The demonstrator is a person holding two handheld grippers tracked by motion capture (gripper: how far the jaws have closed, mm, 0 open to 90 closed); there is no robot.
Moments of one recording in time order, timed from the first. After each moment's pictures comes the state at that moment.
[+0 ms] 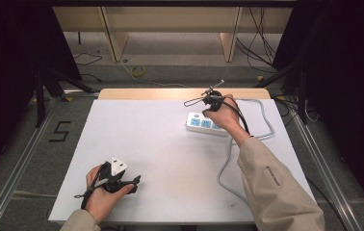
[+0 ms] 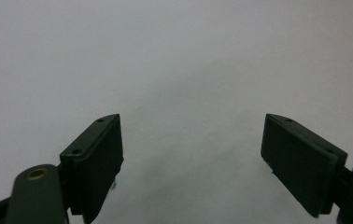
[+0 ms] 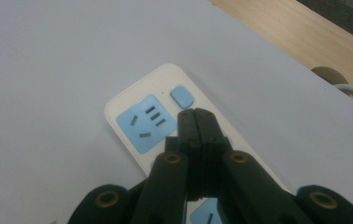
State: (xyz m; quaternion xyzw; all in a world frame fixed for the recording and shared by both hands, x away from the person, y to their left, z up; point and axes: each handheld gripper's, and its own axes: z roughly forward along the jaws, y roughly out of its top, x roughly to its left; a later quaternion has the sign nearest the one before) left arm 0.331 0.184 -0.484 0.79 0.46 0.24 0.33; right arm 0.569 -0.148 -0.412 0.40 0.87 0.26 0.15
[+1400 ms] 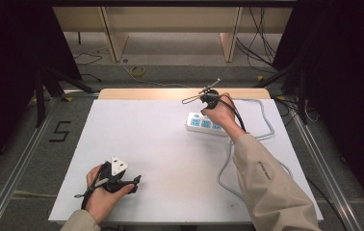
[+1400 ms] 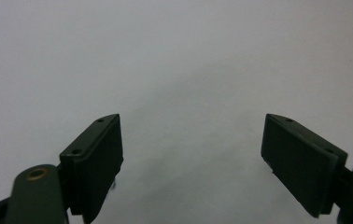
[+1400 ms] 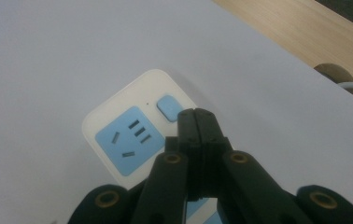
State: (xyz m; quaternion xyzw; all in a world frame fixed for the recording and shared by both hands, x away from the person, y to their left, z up) left arm 0.331 0.184 -0.484 0.79 0.46 0.24 0.32; right arm 0.589 -0.141 -0.423 0.41 0.87 0.24 0.15
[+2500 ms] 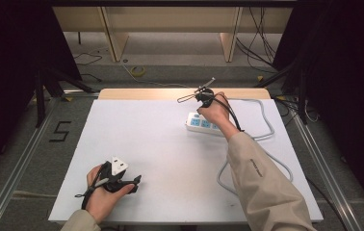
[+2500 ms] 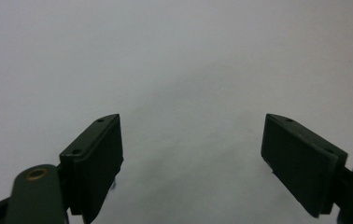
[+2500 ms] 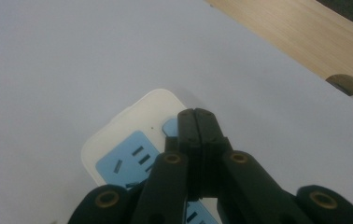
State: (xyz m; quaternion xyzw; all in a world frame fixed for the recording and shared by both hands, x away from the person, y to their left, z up) left arm 0.332 0.184 -0.484 0.79 0.46 0.24 0.32; right arm 0.600 -0.126 -0.429 0.42 0.87 0.24 0.15
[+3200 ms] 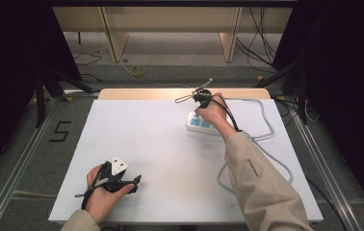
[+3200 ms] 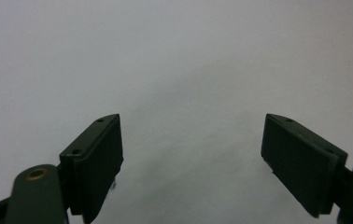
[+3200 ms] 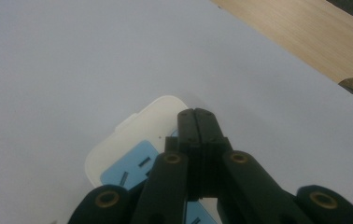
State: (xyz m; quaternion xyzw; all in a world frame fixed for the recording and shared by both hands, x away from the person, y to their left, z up) left arm 0.332 0.183 -0.483 0.79 0.46 0.24 0.33; right arm 0.603 -0.119 -0.435 0.42 0.87 0.24 0.14
